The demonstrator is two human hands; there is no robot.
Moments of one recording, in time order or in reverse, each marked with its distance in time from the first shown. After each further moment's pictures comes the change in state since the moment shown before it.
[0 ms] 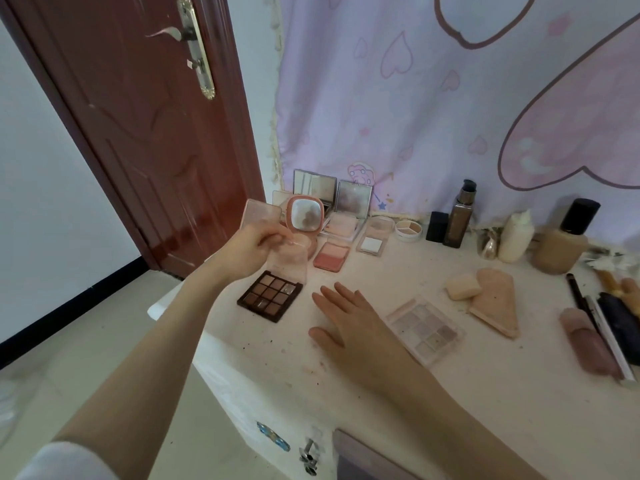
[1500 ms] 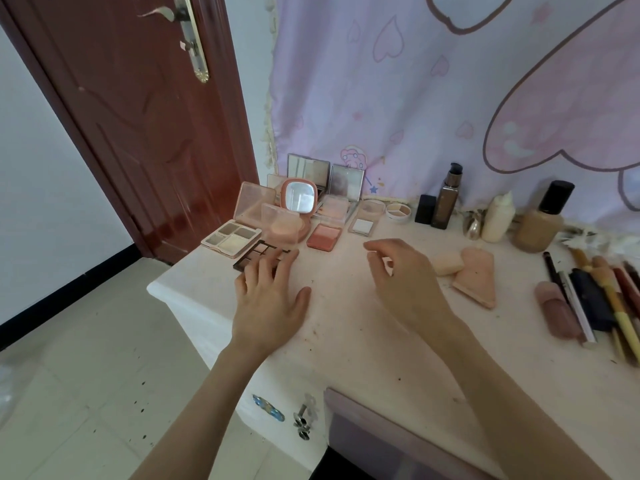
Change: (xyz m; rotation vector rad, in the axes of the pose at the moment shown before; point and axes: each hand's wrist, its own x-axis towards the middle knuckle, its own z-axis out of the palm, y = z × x) left_hand -0.089 0.014 0.086 0.443 0.281 -0.083; right_hand -0.013 0.015 -0.057 0.223 0.409 0.271
